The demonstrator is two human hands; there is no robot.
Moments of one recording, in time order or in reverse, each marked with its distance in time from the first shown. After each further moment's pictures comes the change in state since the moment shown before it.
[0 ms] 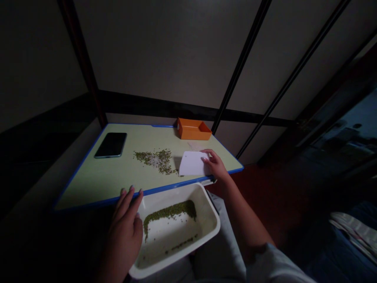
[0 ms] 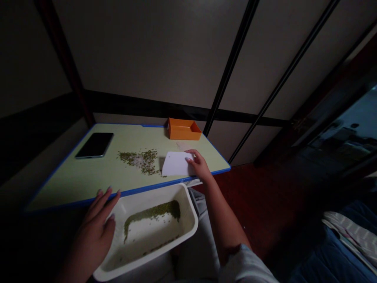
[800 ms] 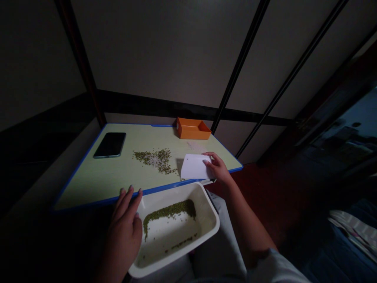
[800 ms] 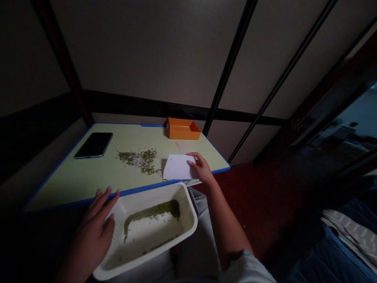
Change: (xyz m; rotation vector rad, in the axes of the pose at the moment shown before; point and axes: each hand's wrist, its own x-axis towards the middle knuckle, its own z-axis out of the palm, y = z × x) left_hand -0.002 -0.002 0.002 0.012 0.013 0.041; right_hand -0.013 0.004 -0.009 0.036 -0.008 0.012
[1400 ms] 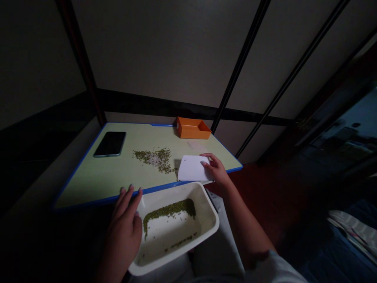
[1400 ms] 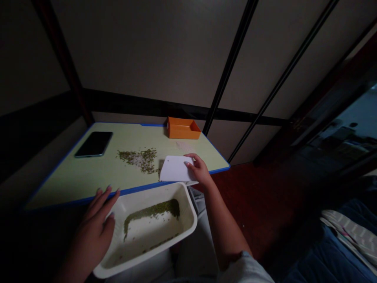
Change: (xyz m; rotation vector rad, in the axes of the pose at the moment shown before) left_hand 0.000 -0.002 -0.001 0.033 0.000 0.057; right_hand -0.006 -0.001 0.011 0.036 -0.002 0.032
